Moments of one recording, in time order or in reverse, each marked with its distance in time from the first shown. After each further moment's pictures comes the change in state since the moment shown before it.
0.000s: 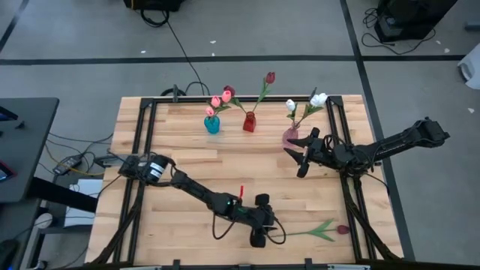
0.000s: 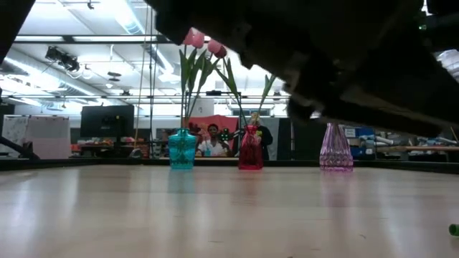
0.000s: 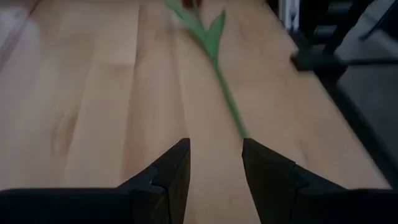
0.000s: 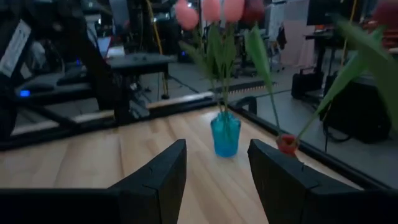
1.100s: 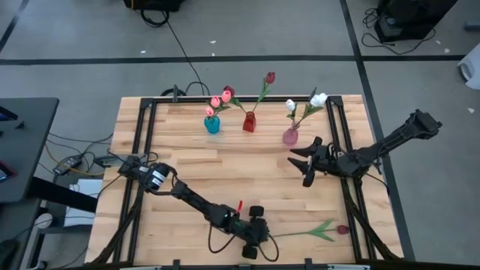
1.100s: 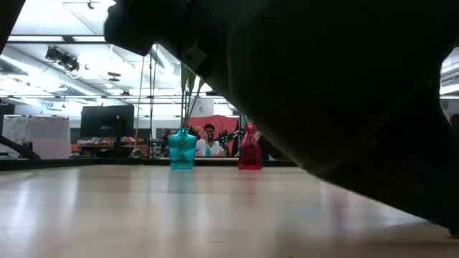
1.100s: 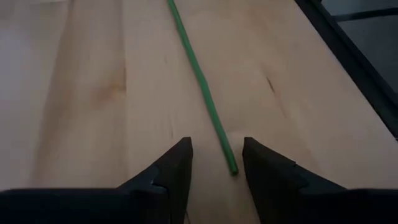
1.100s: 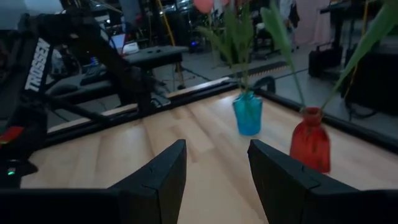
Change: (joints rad) left arm -0.075 0.067 0.010 -0.086 -0.037 0.007; right arm 0.221 -0.036 0.000 -0.108 0.172 0.181
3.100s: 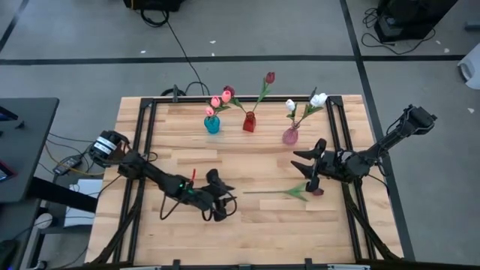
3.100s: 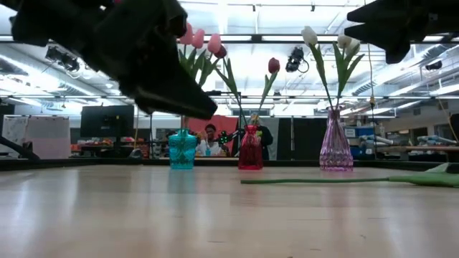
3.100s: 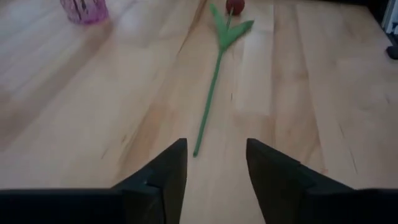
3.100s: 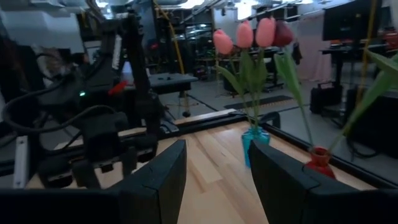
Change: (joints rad) left arm 0.033 -0.655 -0.821 0.261 -0.318 -0.243; right arm 0.139 0.059 0.000 0.263 0.119 -0.231
